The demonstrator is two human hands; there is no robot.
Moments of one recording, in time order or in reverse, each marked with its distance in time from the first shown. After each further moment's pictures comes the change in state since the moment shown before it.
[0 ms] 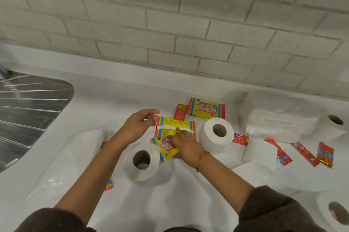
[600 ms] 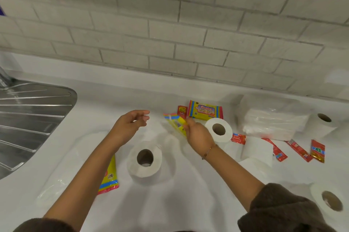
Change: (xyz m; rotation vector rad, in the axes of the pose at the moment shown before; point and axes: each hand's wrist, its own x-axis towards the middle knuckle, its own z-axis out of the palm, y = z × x) left_hand -0.032 0.001 -0.034 -0.096 0.074 0.006; right_hand -0.016 -0.005 -0.040 0.208 0.498 0.199
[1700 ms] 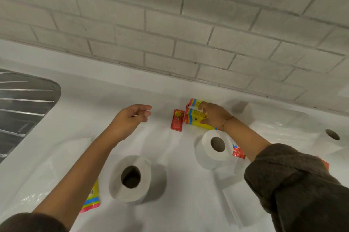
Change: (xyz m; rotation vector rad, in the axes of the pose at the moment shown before) left_hand 0.061 0.004 0.017 -0.016 -0.051 0.018; right_hand 0.120 0.103 -0.045 -0.164 -0.365 -0.028
